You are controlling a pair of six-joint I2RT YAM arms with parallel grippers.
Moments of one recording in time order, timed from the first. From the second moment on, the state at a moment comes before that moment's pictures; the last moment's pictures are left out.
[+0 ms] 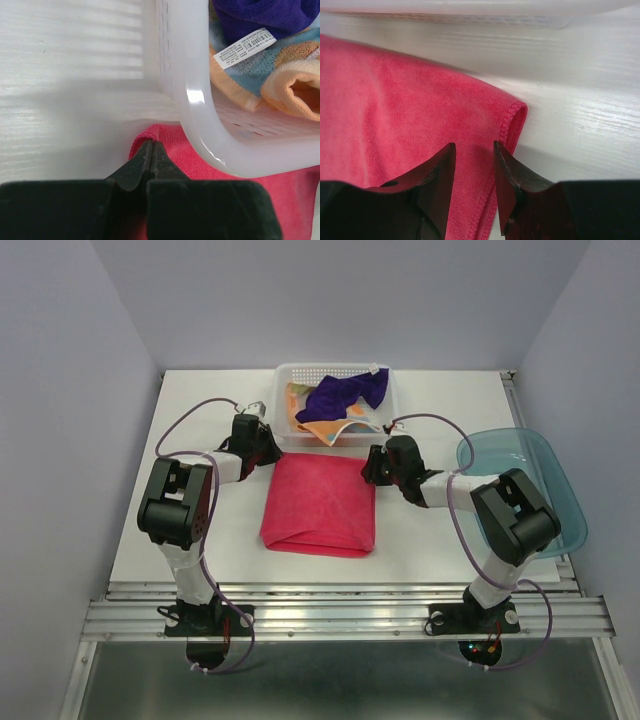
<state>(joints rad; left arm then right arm) -0.24 1.84 0.98 0.20 0.15 -0.46 0.49 1.73 0.83 0.31 0.03 0.44</state>
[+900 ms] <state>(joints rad) -0.24 1.84 0.96 0.23 0.16 -0.47 0.48 1.78 0.87 0.29 0.11 0.42</state>
